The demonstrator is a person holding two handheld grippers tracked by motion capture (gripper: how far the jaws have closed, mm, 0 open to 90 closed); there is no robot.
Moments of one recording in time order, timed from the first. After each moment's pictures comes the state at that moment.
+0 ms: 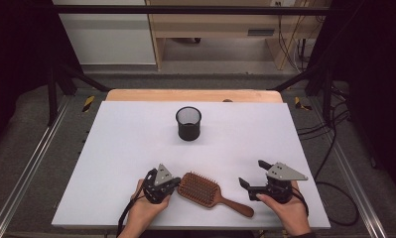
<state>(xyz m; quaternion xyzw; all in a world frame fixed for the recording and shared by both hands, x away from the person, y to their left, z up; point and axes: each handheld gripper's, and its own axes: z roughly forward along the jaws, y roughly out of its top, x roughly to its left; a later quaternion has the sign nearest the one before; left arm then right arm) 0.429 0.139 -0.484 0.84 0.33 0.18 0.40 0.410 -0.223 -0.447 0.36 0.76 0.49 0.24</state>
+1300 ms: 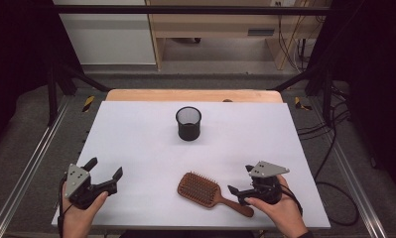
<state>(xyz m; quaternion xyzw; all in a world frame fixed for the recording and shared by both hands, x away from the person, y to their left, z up) 0.393 0.297 -0.433 0.66 0.44 0.35 0.50 0.409 -0.189 -0.429 0.34 0.82 0.42 0.18</state>
